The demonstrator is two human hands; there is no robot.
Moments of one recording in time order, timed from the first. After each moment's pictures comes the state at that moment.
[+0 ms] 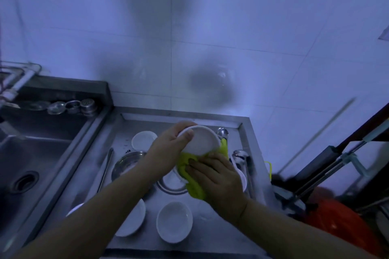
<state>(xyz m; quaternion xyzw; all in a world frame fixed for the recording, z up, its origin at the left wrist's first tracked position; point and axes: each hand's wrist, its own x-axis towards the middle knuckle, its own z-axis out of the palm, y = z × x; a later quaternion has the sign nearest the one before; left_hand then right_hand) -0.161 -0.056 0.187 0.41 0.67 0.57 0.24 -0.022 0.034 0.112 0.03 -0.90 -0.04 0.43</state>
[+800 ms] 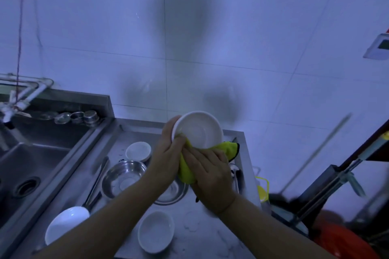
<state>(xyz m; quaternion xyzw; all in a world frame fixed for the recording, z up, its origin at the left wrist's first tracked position) -0.087 -0.019 0.202 0.37 0.60 0.70 0.13 0.003 0.065 0.152 0.02 -0.85 -0.04 0.53</state>
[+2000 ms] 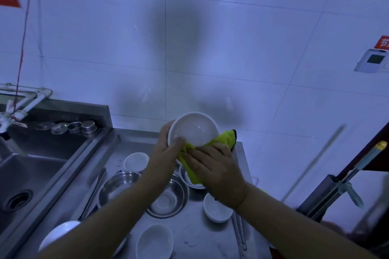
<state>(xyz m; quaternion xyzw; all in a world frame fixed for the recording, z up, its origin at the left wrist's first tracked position) -0.105 -0.022 0.211 0.35 0.57 0.72 0.18 0.005 0.091 0.191 0.09 -0.87 -0.13 0.47</state>
